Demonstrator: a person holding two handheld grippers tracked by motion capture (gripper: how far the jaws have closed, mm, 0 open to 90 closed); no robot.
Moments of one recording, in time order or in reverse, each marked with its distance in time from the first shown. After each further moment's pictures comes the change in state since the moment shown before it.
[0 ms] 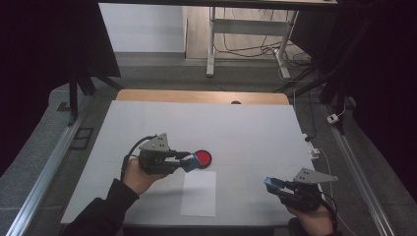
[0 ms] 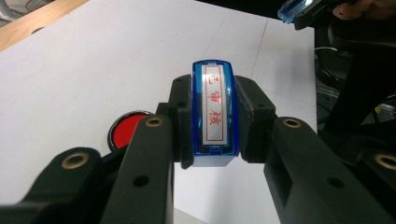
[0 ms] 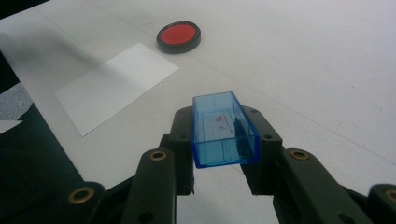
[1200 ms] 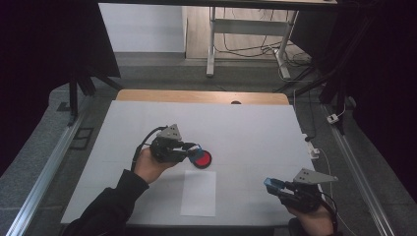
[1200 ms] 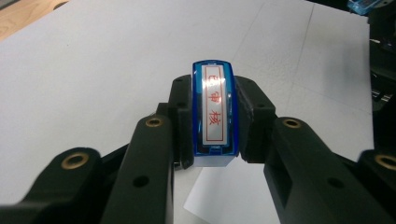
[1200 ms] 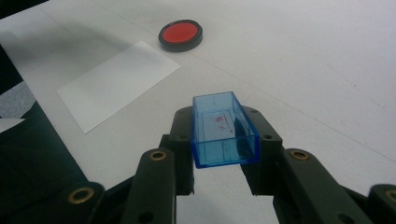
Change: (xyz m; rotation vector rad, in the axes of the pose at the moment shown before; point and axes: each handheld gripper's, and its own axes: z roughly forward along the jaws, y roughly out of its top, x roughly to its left) left arm 0.033 0.012 0.037 0.096 0.071 -0.053; right arm 0.000 0.000 0.000 0.007 0.007 -0.004
